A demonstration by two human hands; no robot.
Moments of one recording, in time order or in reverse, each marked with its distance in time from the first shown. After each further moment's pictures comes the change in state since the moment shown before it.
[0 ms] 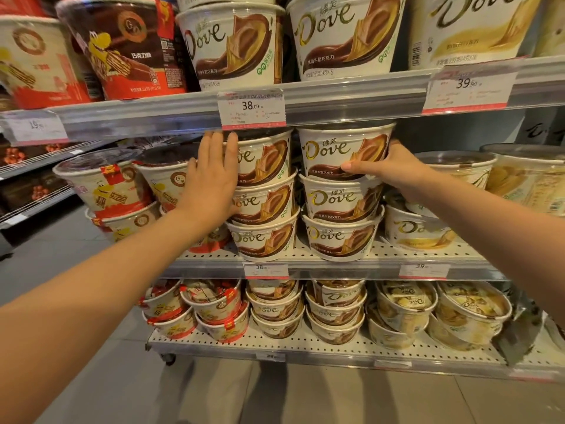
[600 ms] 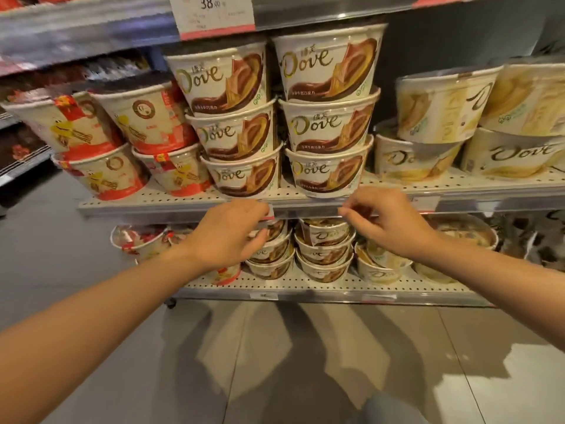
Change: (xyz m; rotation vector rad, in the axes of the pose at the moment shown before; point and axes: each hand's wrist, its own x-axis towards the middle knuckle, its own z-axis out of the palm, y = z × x) left_hand -0.112 0.057 0.063 -0.317 -0.087 0.471; right_hand -0.114 0.114 0.036 -0.506 -0.102 -0.589
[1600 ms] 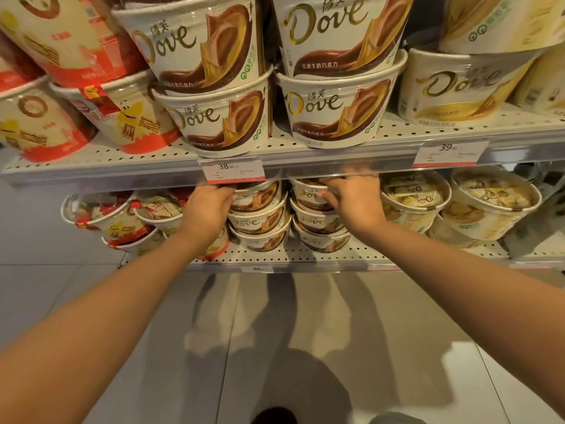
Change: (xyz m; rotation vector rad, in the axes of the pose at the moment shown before) left_hand -0.010 -0.065 0.146 -0.139 -0.051 -0.560; right_hand 0.017 0.075 0.137 -0.344 -0.016 0.378
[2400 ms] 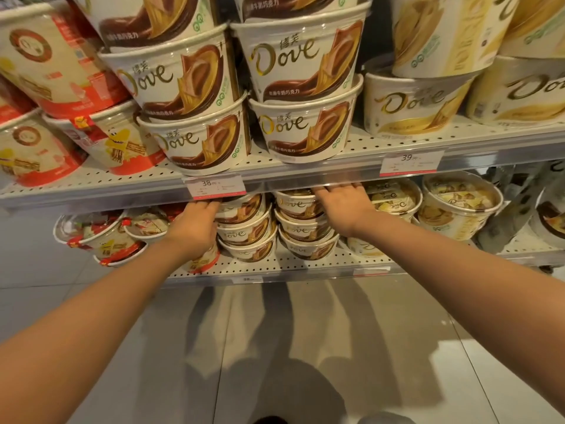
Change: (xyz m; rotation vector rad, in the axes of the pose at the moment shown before) left_hand -0.002 0.014 -0.020 0.158 -0.334 -0.048; right_hand 0.000 0.010 -0.036 -0.254 -0.351 -0.041
